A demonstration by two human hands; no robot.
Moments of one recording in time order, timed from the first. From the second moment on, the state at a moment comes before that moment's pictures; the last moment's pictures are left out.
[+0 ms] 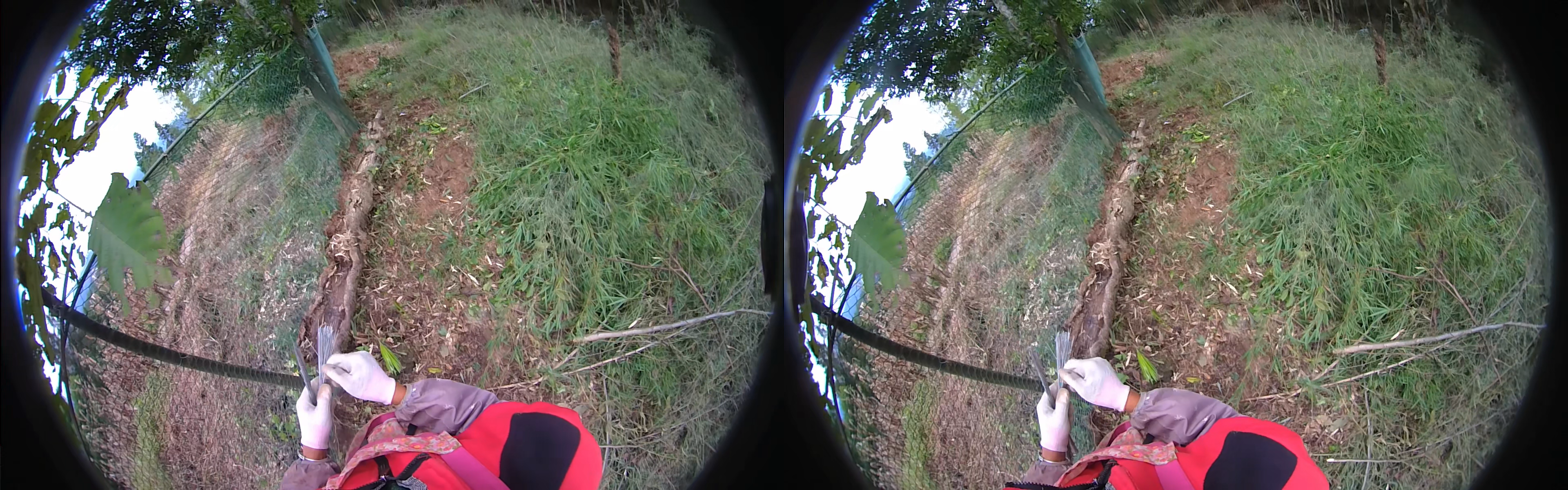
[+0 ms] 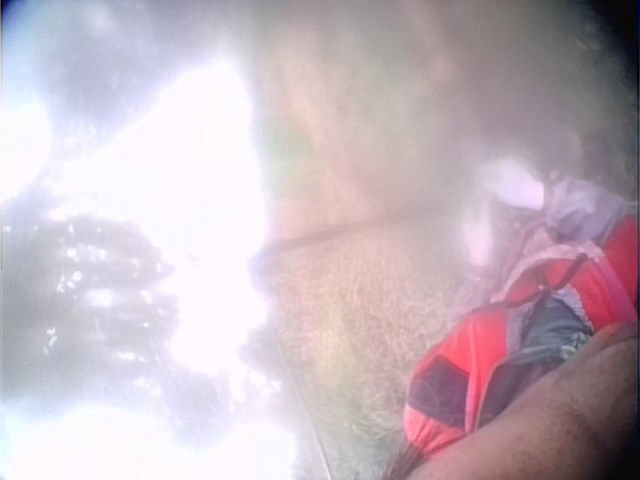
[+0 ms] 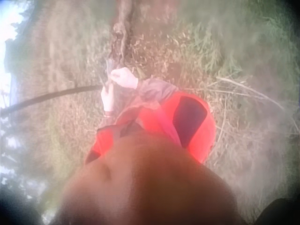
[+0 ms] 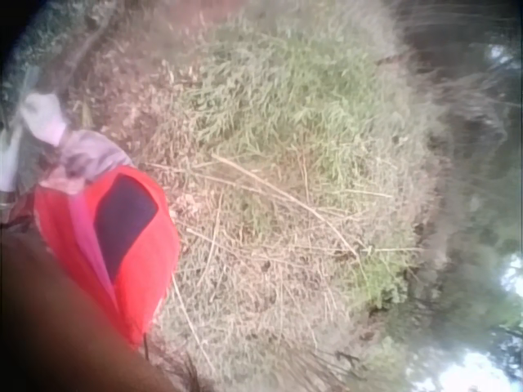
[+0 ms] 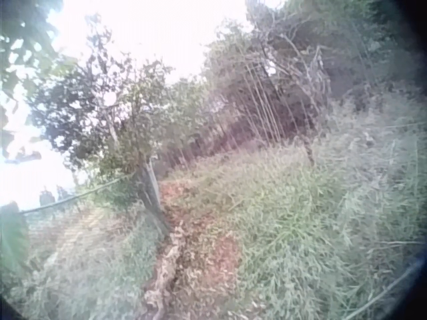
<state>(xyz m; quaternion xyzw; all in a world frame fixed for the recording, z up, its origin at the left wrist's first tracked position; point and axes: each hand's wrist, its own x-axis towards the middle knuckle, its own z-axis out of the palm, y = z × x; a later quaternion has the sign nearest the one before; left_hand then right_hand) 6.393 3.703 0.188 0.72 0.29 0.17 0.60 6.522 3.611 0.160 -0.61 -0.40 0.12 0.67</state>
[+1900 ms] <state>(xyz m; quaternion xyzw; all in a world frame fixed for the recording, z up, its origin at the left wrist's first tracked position) 6.399 3.699 0.176 0.73 0.27 0.08 0.62 6.539 3.625 0.154 -0.07 -0.08 0.50 0.86</state>
